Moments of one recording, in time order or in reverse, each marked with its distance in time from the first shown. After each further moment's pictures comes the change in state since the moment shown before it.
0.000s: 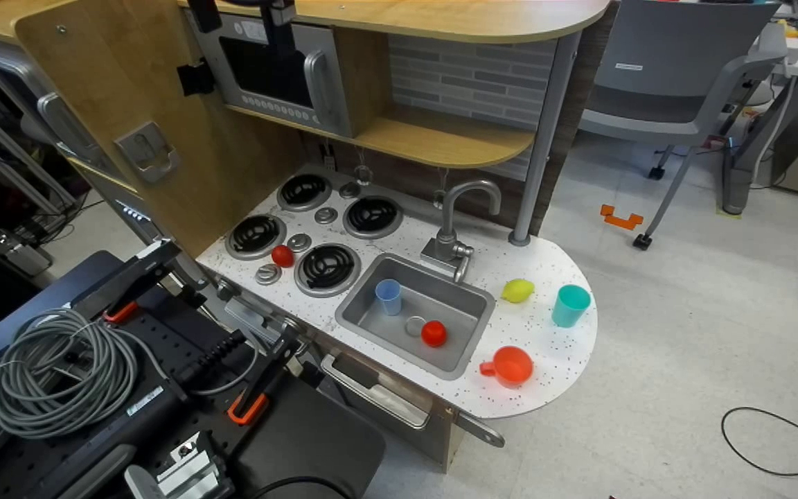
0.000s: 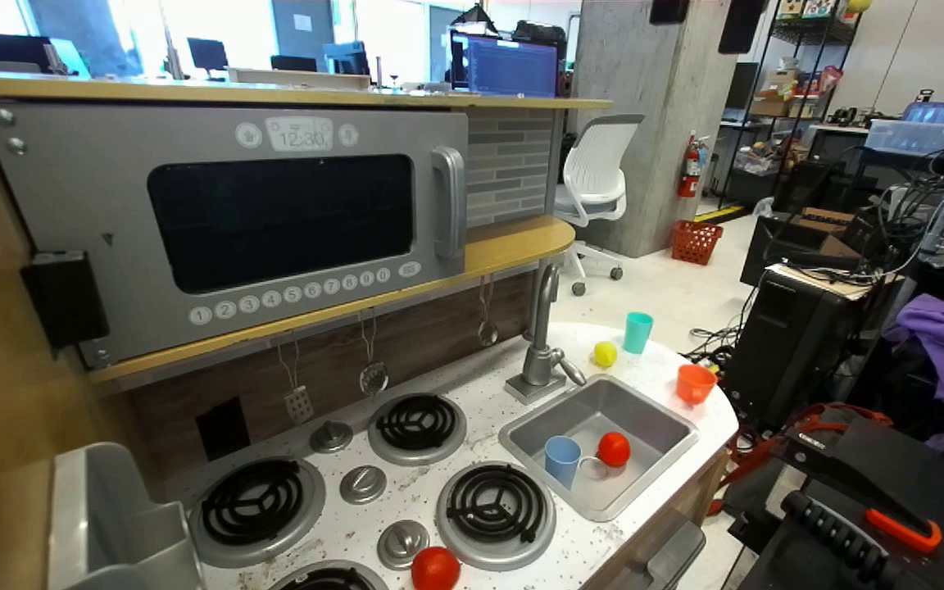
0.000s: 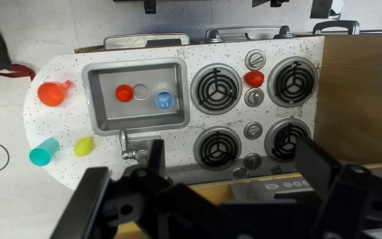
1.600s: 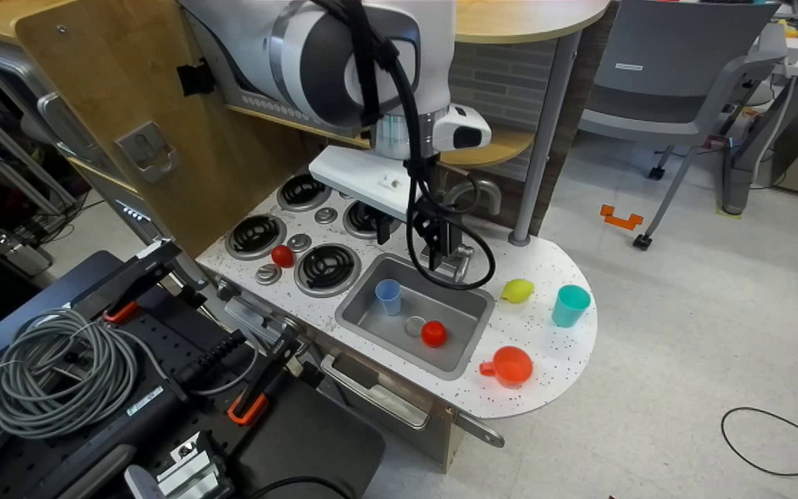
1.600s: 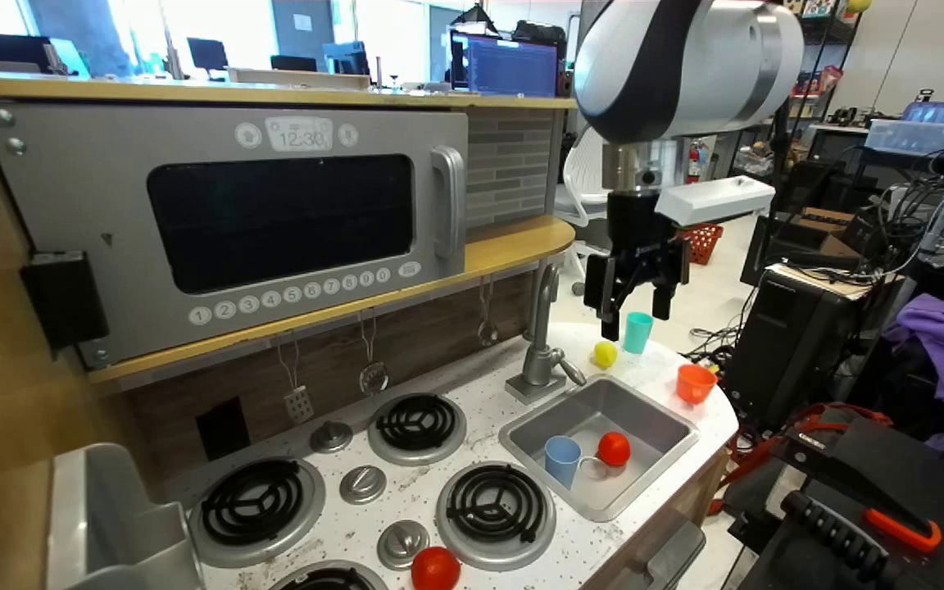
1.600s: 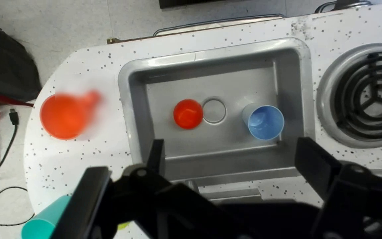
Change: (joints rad) arm -0.093 0.777 -0.022 0.287 -0.083 0.369 0.018
